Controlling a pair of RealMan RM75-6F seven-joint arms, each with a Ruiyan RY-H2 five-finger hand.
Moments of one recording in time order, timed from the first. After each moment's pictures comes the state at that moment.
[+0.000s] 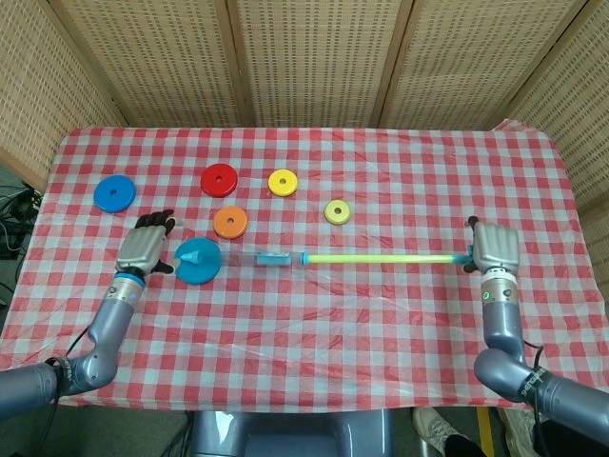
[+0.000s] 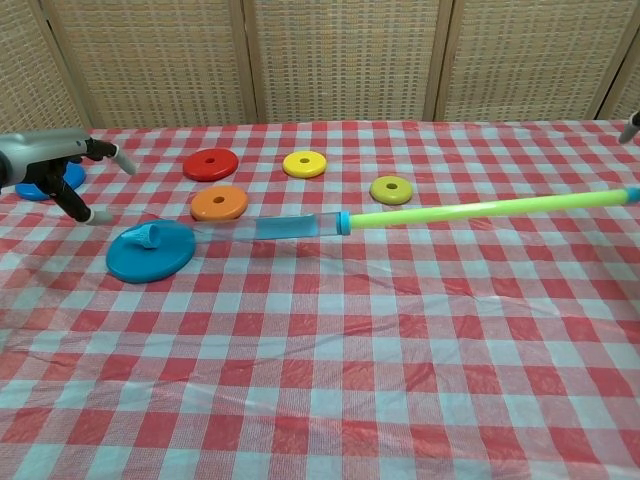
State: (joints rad) left arm -0.77 -1.41 -0.17 -1.50 0.66 0.95 0.39; right arm 0.69 -1.33 0.28 -1.51 -0.49 1.09 -0.67
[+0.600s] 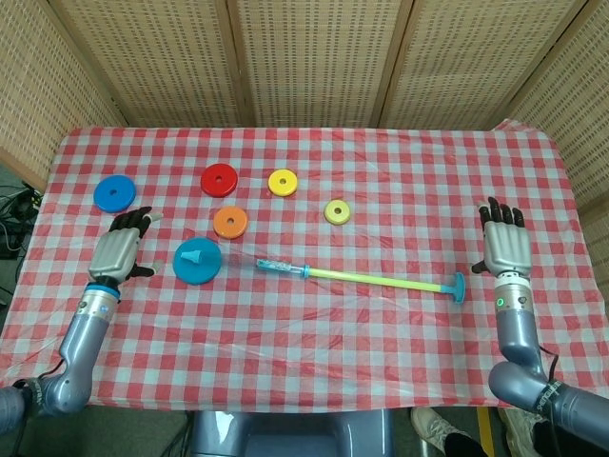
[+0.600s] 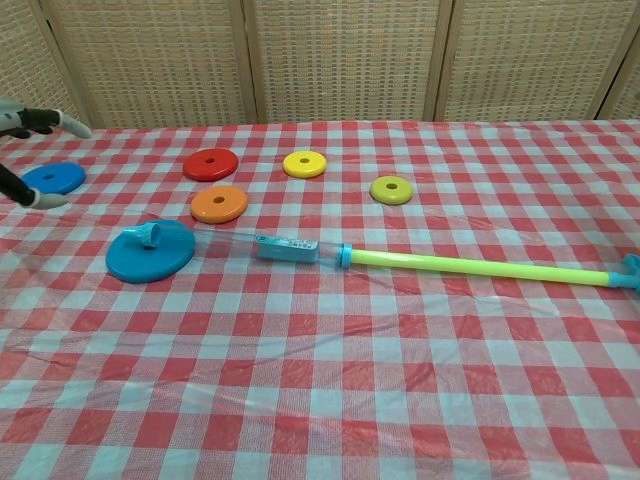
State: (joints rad) left arm -0.63 -1.31 -0.15 -1.63 0.86 1.10 0.26; right arm 0.61 -1.28 0.24 -1.55 -0.71 1.13 -0.50
